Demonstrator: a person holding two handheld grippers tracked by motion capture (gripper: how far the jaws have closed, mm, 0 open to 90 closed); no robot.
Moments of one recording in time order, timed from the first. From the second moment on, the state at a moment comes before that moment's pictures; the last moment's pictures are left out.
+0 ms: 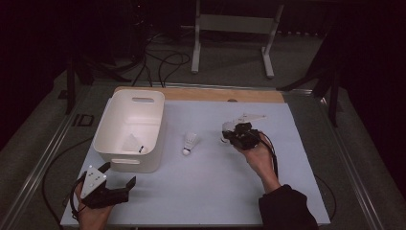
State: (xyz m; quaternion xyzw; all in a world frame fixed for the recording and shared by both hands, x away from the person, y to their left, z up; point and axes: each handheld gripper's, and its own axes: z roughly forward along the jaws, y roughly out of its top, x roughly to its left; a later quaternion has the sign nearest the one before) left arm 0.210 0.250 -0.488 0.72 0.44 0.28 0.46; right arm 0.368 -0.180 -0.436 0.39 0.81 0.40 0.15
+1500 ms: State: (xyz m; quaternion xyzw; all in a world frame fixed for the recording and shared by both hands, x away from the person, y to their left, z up) left arm 0.210 0.249 -0.488 0.72 0.44 0.28 0.46; right arm 0.363 -0.161 -0.415 0.38 0.80 0.44 0.15
